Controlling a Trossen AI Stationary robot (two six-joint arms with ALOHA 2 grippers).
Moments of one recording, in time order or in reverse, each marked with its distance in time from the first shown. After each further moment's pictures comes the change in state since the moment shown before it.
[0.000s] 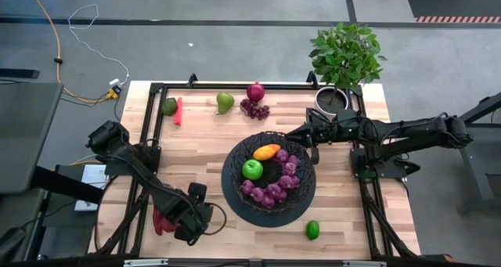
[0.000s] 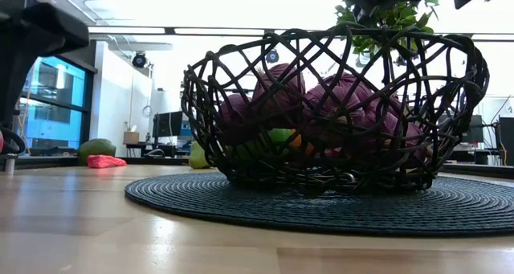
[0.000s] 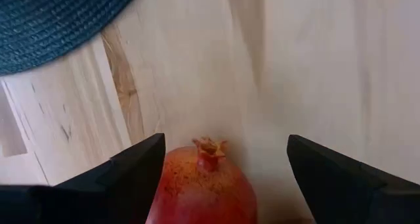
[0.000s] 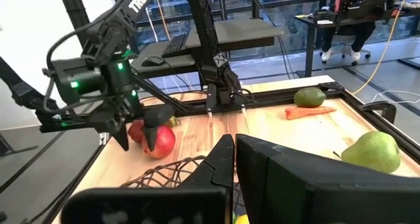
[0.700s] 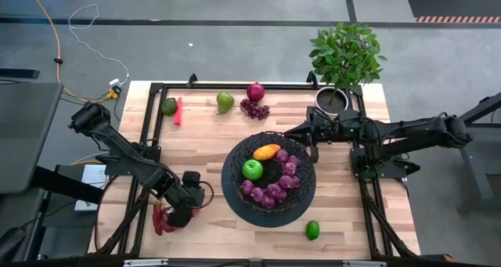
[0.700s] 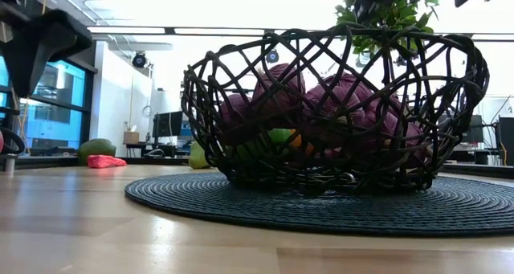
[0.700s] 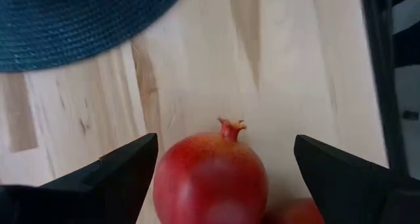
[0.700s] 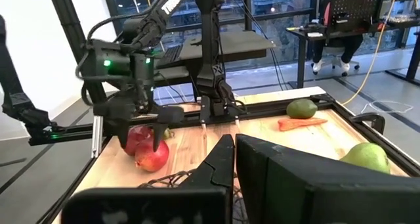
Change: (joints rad) left arm 0.070 -0.324 -0.261 0.186 0.066 0.028; right arm 0.010 0.002 0.000 0.042 0.044 -0.003
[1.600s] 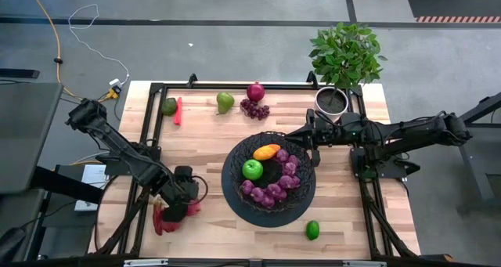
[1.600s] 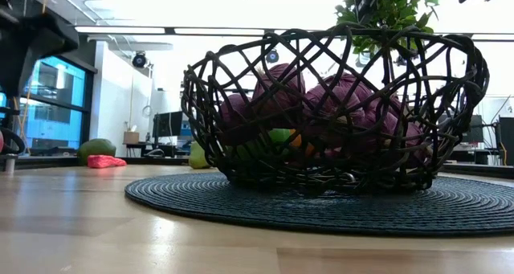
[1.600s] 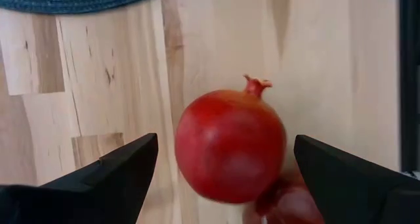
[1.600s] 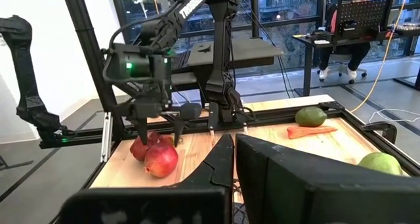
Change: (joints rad) left arm -0.009 -0.076 -0.017 -0.135 -0.013 -0.099; right arm 0.055 0.000 -0.001 0.031 0.034 -0.004
